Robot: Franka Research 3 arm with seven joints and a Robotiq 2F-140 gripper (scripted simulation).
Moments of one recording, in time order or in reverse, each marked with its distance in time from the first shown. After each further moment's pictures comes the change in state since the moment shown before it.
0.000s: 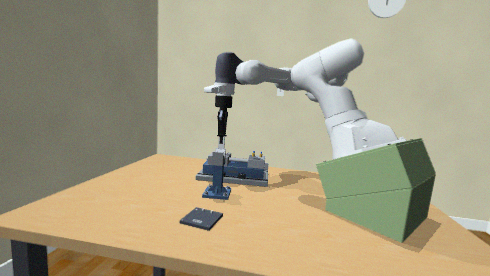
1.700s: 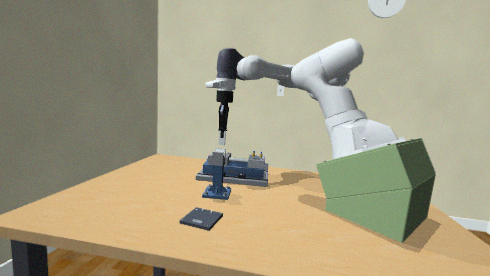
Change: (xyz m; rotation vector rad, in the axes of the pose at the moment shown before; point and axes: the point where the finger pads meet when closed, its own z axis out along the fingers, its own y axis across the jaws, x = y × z) arm 0.003 0.028 -0.022 0.002 0.007 0.008
